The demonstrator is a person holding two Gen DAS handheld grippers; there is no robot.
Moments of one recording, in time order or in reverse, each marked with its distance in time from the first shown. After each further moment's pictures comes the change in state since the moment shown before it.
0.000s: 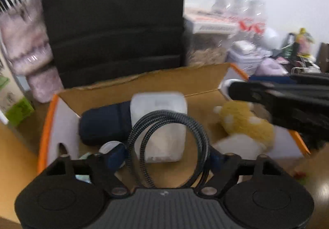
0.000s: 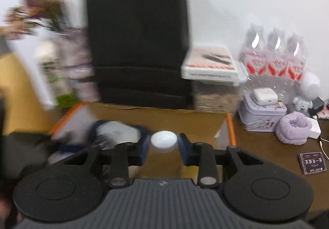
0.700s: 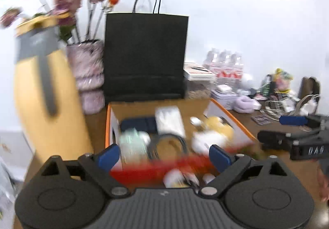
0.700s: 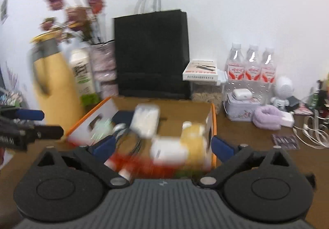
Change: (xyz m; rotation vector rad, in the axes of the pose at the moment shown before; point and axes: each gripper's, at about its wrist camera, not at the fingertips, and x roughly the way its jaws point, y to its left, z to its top) left arm -0.210 0.006 -0.135 -0.073 -0.326 -0.004; right arm -0.183 0.013 -0.105 -0.046 -0.162 0.045
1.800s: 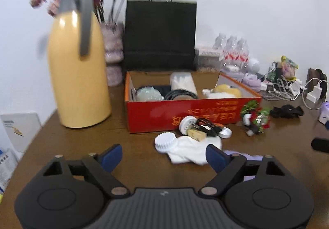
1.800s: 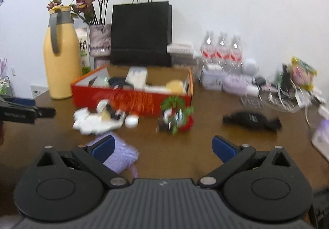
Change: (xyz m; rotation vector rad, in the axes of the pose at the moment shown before) left arm 0.002 0.015 -0.091 0.011 -0.006 0.069; right arm -0.065 0.019 -0.099 -0.030 -0.013 -0.140
